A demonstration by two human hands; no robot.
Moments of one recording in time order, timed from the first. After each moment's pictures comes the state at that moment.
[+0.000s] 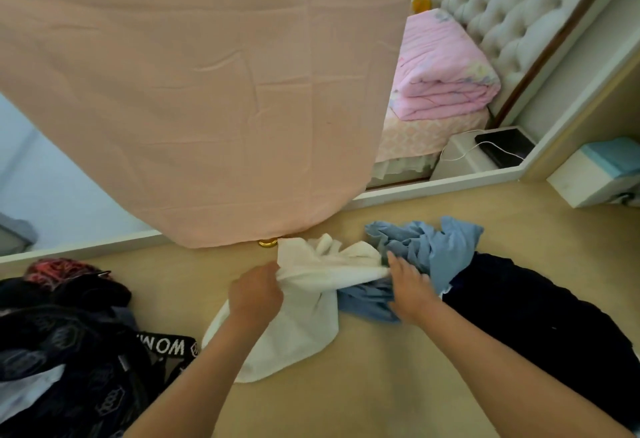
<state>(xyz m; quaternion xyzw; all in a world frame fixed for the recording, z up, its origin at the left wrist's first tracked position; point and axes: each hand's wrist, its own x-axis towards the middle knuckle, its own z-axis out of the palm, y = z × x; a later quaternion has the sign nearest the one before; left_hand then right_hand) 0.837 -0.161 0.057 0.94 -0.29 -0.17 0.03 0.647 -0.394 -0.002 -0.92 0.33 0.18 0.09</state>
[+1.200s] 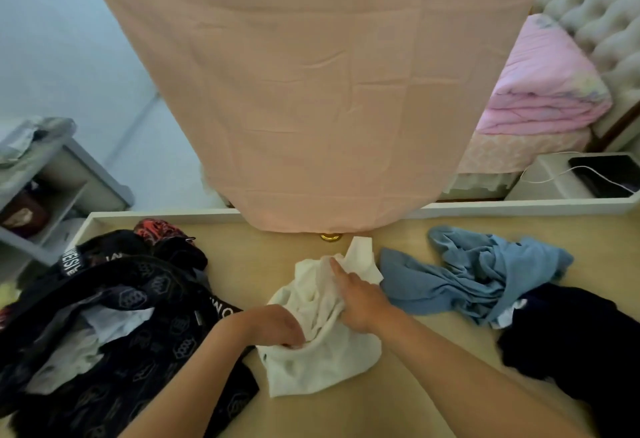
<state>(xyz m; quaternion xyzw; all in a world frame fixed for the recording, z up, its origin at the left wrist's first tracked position) 0.848 -0.054 0.075 0.81 -0.26 -0.52 0.05 0.761 -0.252 0.021 -0.94 0.10 0.21 0.24</state>
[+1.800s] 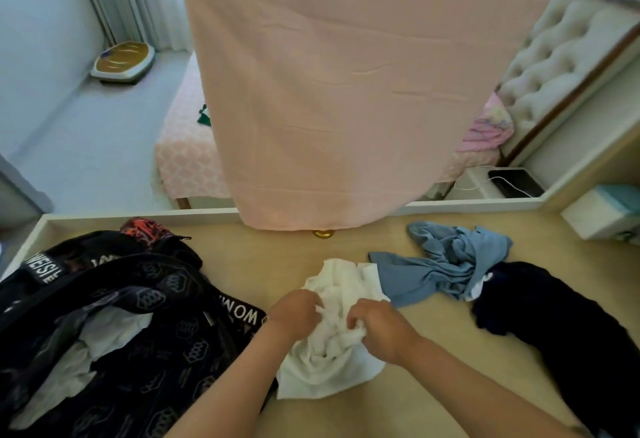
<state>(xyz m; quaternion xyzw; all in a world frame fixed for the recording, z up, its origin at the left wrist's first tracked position) 0.850 -0.029 0.030 0.86 -0.39 -0.30 0.16 0.698 -0.181 0.038 -0.96 0.13 0.12 0.20</state>
